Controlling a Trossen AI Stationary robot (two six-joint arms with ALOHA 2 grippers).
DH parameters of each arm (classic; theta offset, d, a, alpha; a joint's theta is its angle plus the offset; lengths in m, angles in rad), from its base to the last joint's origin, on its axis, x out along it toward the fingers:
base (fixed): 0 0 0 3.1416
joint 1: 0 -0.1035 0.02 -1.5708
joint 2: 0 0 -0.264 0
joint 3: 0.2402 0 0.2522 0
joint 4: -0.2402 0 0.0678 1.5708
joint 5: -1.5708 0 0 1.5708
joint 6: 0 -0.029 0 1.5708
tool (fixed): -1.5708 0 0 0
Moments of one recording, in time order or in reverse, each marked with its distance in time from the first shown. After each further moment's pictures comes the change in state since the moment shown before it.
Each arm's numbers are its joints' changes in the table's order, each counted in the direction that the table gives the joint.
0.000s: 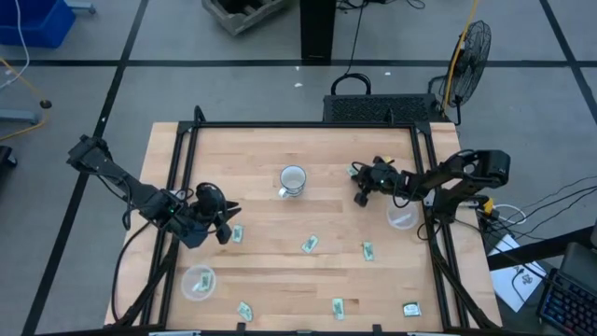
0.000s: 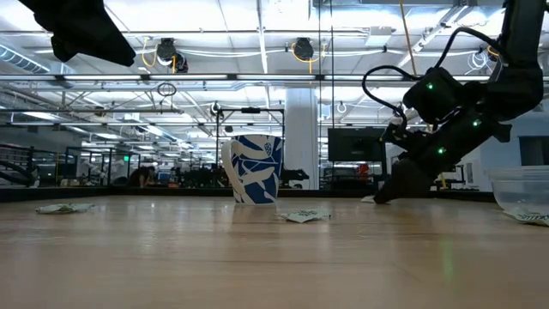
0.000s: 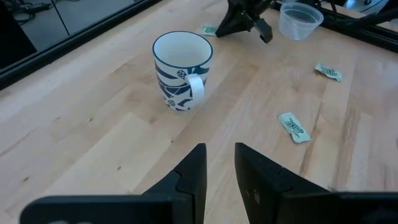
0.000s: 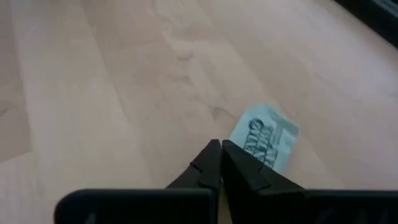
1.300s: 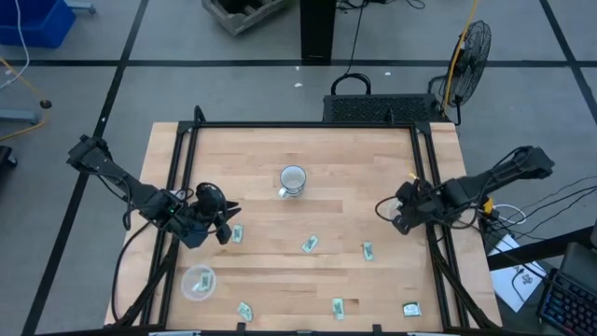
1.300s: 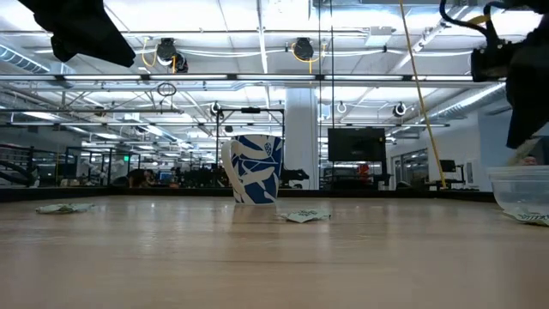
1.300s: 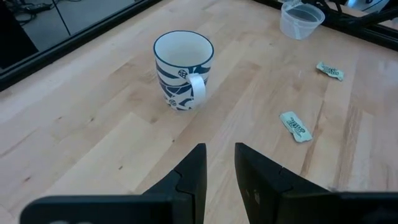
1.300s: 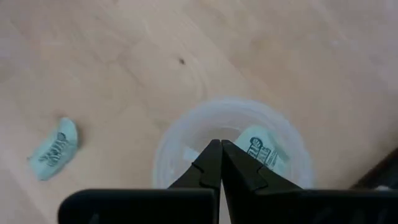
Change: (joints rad) left arm 0.000 -0.001 0.000 -0.005 -0.001 0.000; right arm -0.765 0.749 0.389 -1.813 0.121 -1.124
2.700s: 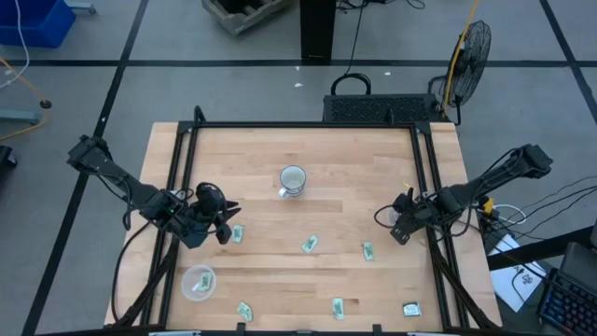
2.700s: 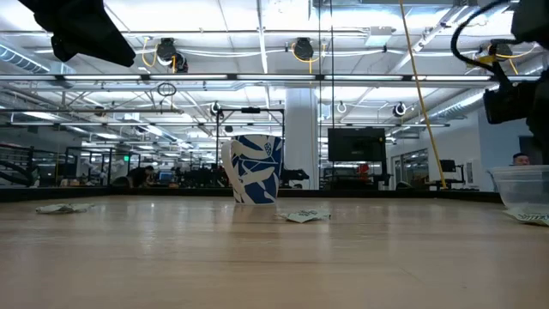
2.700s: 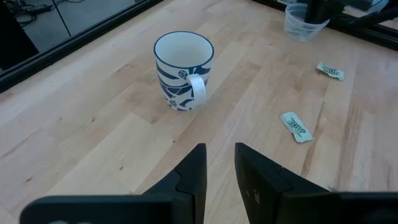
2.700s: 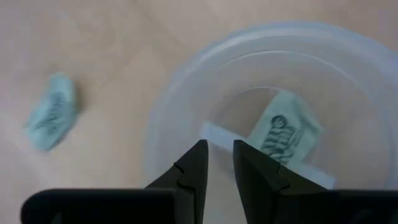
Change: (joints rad) left arm 0.000 0.000 0.000 0.001 -0.003 -0.004; right arm -0.031 0.019 -0.213 0.252 -0.195 -0.085
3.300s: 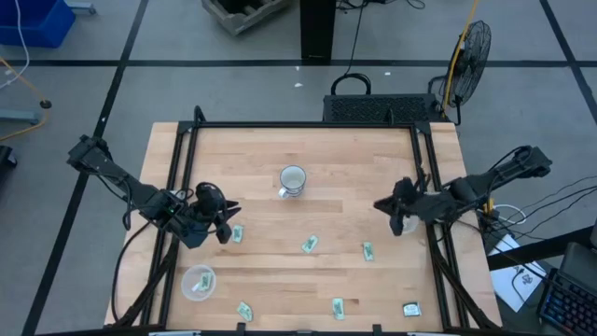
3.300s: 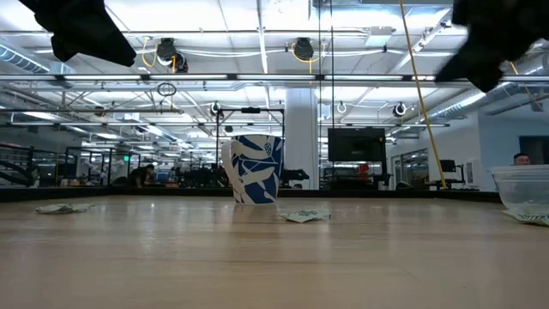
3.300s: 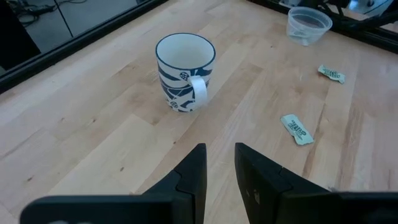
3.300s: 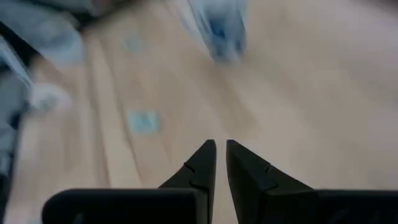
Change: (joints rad) left arm 0.000 0.000 0.000 0.000 -0.008 0.012; right arm 0.000 0.127 0.147 0.345 0.409 0.453
